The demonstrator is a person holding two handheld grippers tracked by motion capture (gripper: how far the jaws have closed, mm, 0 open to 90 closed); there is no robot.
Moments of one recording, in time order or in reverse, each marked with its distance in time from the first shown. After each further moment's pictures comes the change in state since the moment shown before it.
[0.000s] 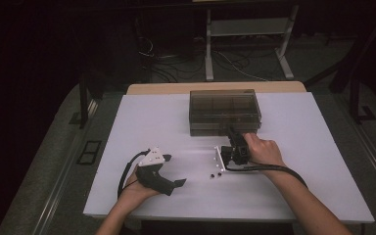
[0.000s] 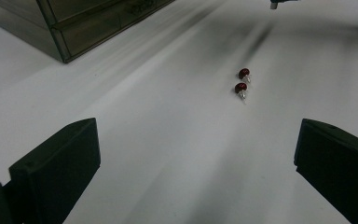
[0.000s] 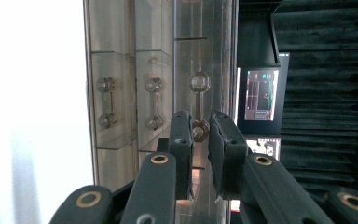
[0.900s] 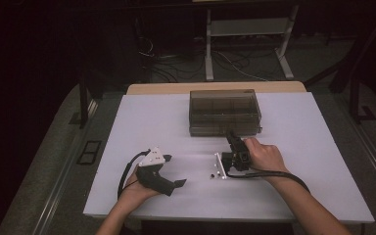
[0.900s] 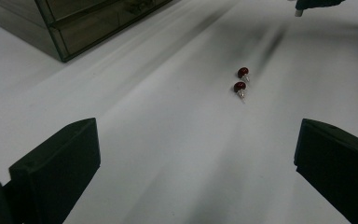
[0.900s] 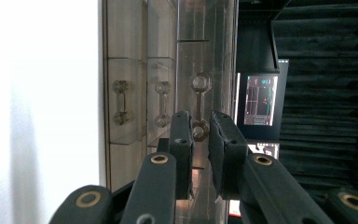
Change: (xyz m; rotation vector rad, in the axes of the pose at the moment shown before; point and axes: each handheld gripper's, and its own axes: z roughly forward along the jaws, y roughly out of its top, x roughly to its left) left arm 0.000 0.001 0.000 0.001 -0.001 0.009; right arm 0.003 0.002 -0.019 -0.018 0.003 -0.017
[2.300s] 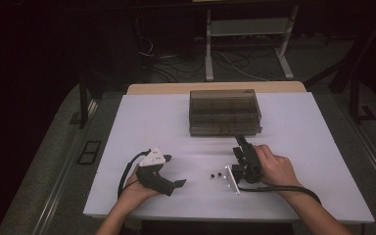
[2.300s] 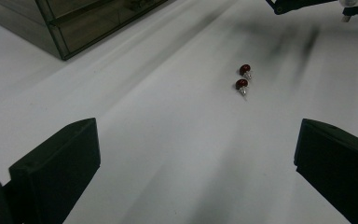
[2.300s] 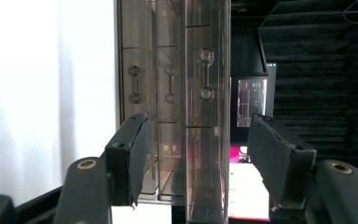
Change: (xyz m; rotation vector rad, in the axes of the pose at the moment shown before) left arm 0.000 -0.001 0.001 0.008 0.003 0.008; right arm 0.015 -0.019 -0.034 -0.040 -0.043 0.020
